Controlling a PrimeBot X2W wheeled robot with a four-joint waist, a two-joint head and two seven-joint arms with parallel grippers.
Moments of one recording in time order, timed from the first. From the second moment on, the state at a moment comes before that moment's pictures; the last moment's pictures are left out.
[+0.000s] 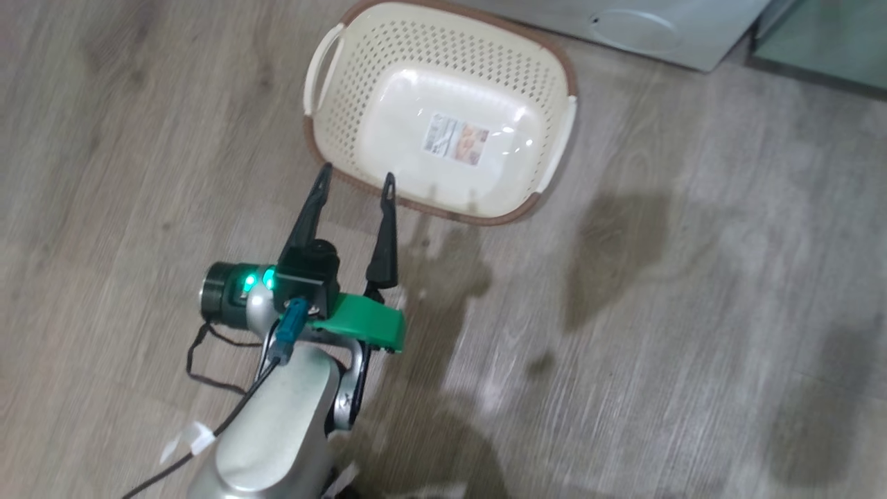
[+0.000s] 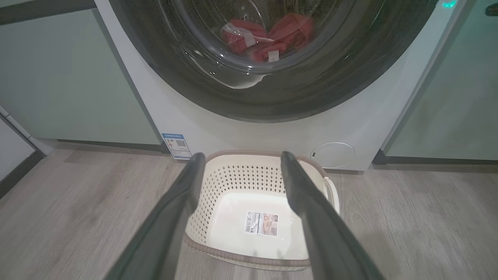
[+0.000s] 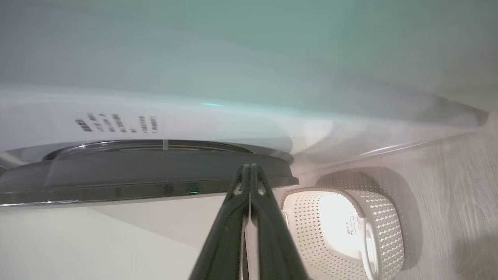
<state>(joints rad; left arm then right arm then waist) -0.36 0.04 -0.37 0.23 -0.19 0.23 -0.26 -1.20 -0.50 0.18 0.98 1.58 0.13 0.62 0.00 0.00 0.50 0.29</state>
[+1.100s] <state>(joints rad) -0.41 0.04 -0.44 0.22 -0.22 0.27 -0.26 -1.31 -0.46 0.25 0.95 1.53 0.13 0.71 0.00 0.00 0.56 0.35</state>
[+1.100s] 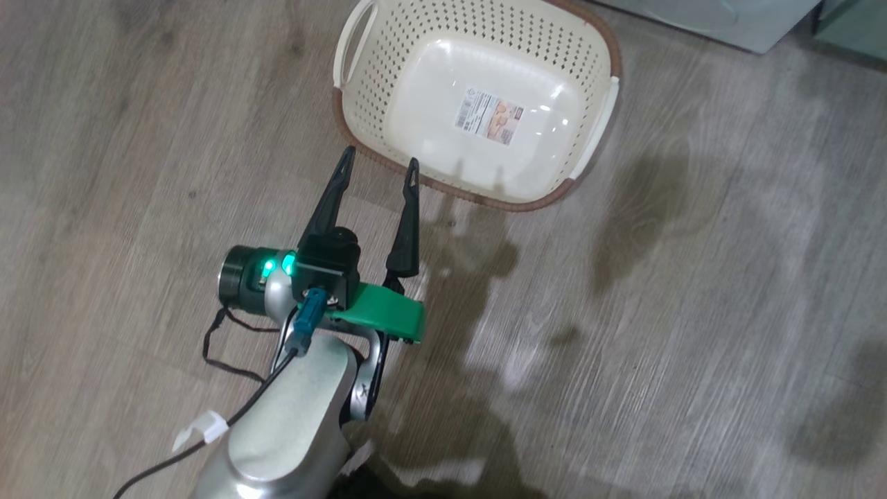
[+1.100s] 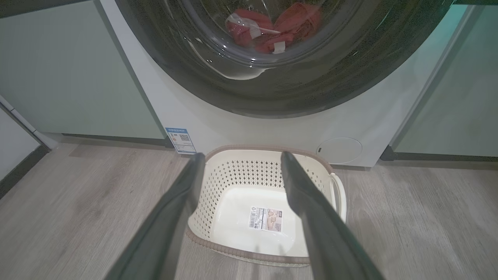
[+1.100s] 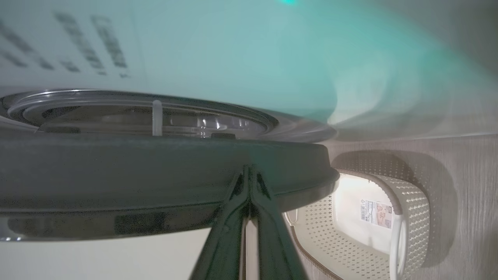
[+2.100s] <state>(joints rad) -0.27 0.04 -0.20 0.27 -0.13 0.19 -0.26 -0.84 -0.23 0.33 0.77 1.59 0.13 0.80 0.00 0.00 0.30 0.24</state>
